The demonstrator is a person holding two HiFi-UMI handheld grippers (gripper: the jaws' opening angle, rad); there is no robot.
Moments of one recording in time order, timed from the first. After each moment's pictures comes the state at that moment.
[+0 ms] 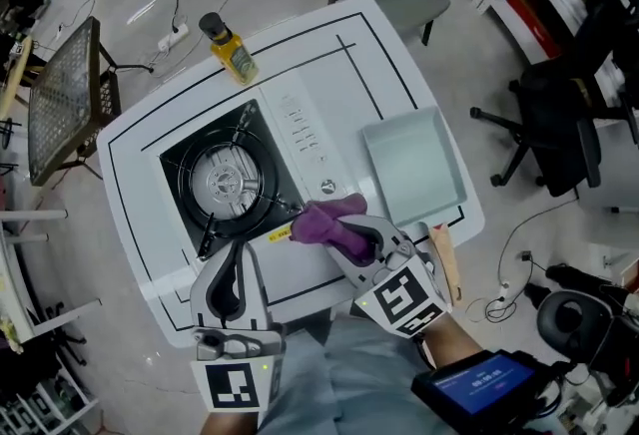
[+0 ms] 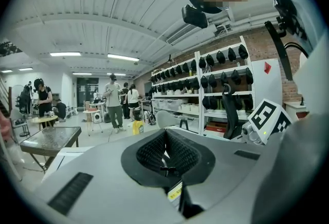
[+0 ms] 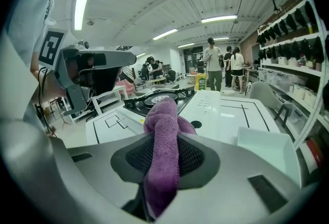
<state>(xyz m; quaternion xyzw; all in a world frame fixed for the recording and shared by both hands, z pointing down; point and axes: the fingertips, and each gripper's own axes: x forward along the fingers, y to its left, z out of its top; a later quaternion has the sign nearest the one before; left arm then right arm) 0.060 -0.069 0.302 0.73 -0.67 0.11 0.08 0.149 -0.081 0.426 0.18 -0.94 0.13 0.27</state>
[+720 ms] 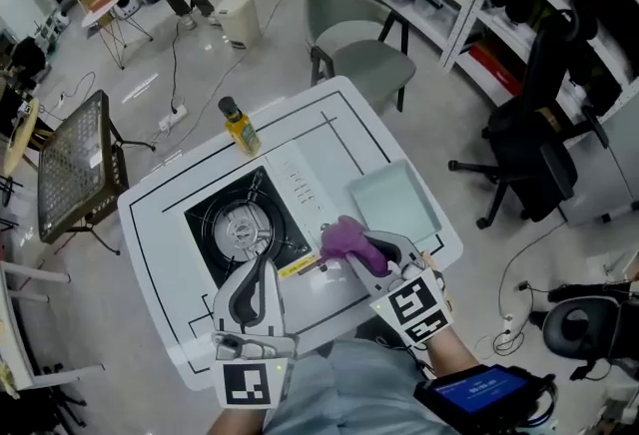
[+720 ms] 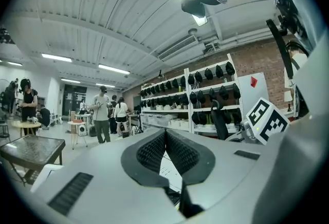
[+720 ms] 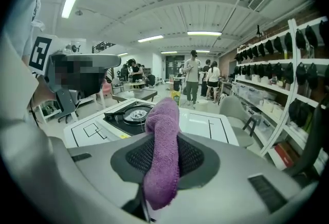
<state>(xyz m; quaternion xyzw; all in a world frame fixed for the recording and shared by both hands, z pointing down) 0.079 -0.066 0.228 0.78 -0.62 0.04 0.03 0.192 -0.099 0.348 0.32 -0.91 0.09 0.26</state>
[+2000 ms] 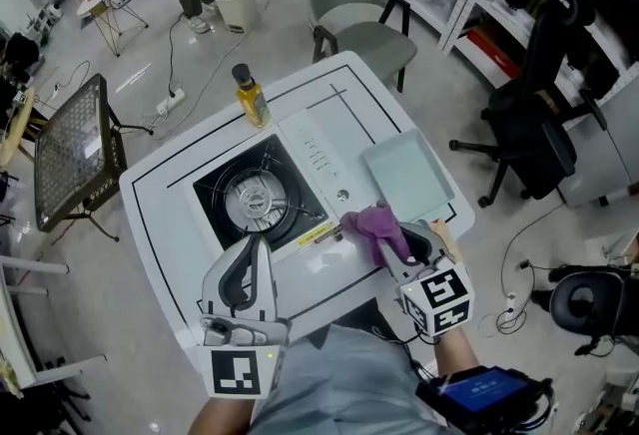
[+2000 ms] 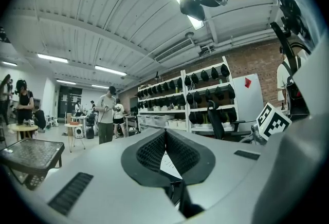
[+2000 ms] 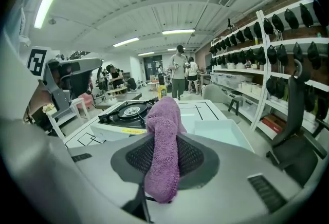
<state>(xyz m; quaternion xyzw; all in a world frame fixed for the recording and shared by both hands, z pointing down) 0.037 -0.036 0.219 0.80 -0.60 0.03 0.00 0.213 -0.057 0.373 0.42 -0.86 0.16 0.22</state>
